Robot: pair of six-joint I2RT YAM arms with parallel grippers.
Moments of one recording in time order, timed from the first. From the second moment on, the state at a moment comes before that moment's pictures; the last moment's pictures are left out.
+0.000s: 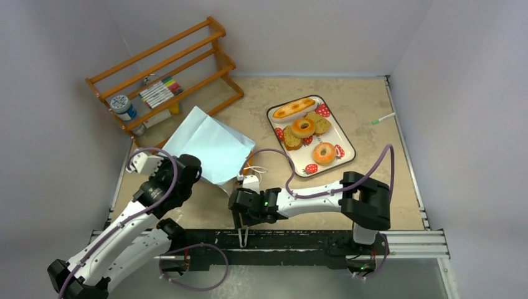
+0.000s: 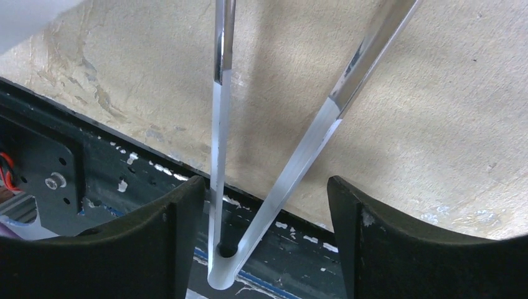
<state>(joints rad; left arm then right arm) -0.62 0.69 0.66 -0.77 -1.08 -1.43 1.37 1.76 1.06 -0.41 0.25 1.06</state>
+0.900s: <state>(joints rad) -0.62 0.64 0.64 -0.79 -1.05 -1.46 1.34 1.76 1.05 -0.38 0.24 1.00</state>
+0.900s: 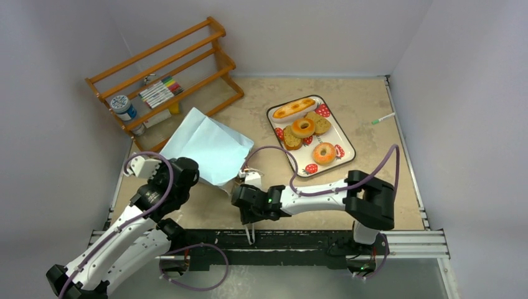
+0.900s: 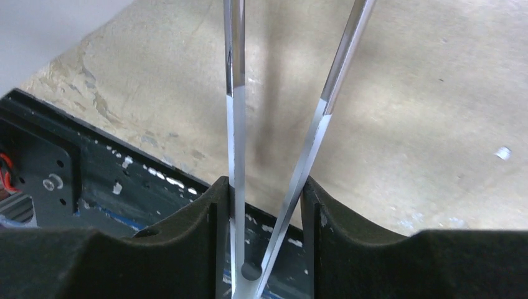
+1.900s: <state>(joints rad) -0.62 0.82 0.64 -0.72 -1.08 -1.50 1.34 1.40 0.97 -0.55 0.27 0.99</state>
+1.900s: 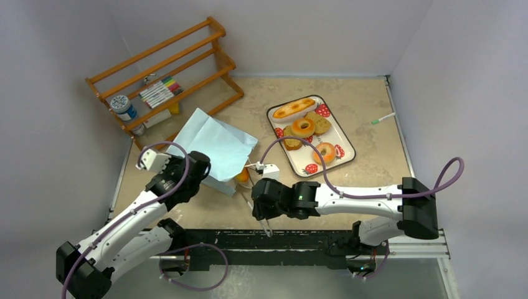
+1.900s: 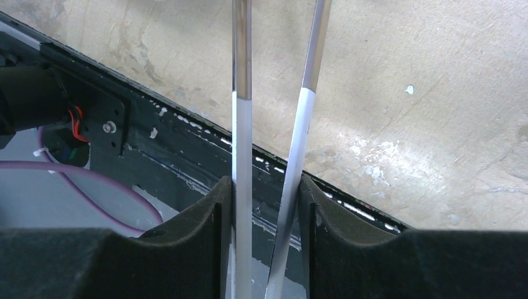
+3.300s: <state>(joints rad) -0.62 0.92 0.68 -0.72 -1.11 -1.58 1.34 1.17 1.01 -0.77 0.33 0.99</state>
